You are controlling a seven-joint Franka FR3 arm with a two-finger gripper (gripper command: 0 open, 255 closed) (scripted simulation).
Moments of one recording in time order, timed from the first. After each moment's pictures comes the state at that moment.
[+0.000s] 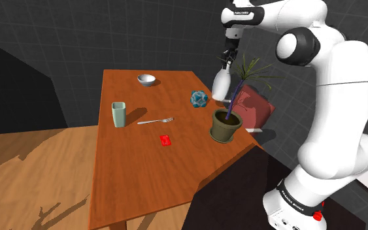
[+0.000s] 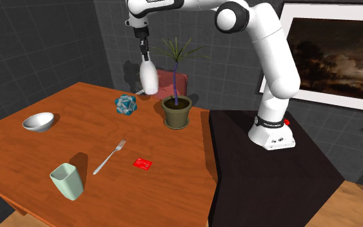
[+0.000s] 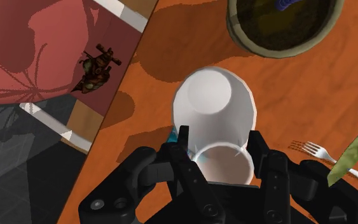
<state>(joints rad) -0.36 0.58 -0.10 -1.11 -0.02 1.62 -0.53</state>
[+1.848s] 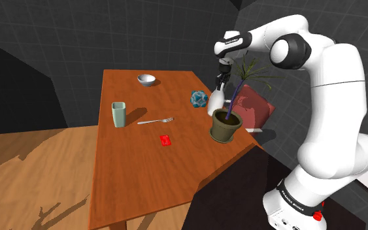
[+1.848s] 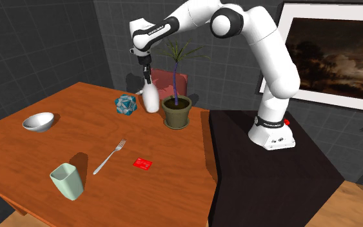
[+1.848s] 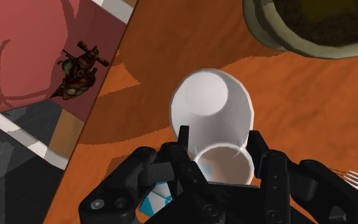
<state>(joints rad) -0.37 0.66 -0.10 -1.36 -0.02 1.95 -0.53</state>
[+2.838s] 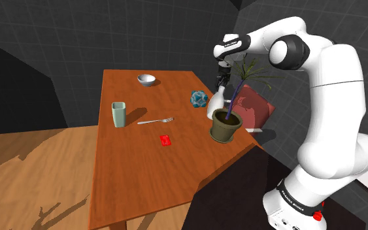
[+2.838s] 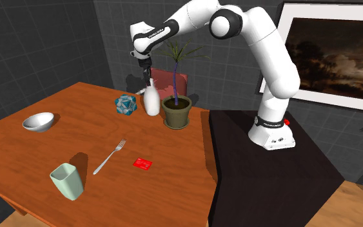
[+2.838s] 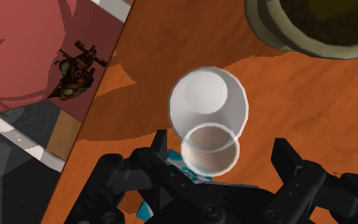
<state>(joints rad) -0.37 0.67 -0.09 -1.38 -0.01 1.98 -0.53</state>
